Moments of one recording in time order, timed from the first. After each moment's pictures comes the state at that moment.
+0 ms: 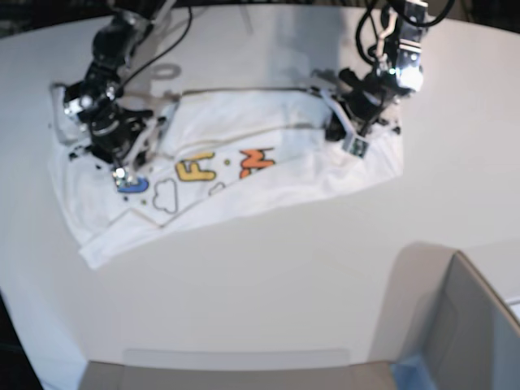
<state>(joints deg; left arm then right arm) 19.7 -13.8 6.1 97.9 -13.2 -15.5 38.6 -3.6 -7.0 25.4 105.3 -15.8 44.2 -46.6</state>
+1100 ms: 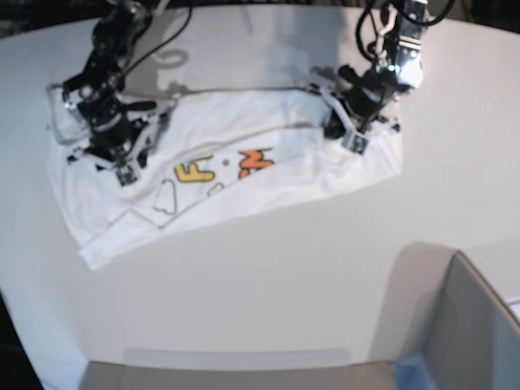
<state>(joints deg) 20.9 -13.8 6.0 98.2 -13.0 -15.5 37.7 -7.3 -6.4 22.4 112.9 -15.2 44.2 -47.0</state>
